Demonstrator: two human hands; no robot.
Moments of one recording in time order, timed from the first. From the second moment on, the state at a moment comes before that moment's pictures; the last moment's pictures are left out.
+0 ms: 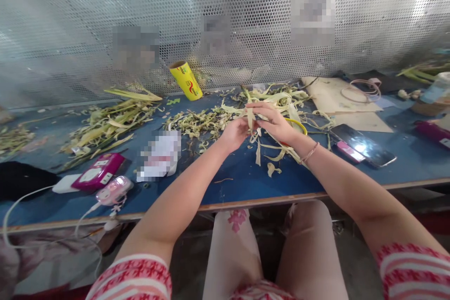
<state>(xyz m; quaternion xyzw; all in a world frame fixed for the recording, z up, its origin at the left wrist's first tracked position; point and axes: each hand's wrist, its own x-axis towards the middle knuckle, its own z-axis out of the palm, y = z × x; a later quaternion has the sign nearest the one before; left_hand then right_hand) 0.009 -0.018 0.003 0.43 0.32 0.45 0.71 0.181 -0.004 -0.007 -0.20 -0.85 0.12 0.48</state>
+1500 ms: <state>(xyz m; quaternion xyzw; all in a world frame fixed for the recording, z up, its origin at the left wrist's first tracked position) -0.012 -0.007 0.009 0.69 0.36 0.50 0.38 0.190 -0.011 0.011 -0.32 -0.84 -0.02 0.43</state>
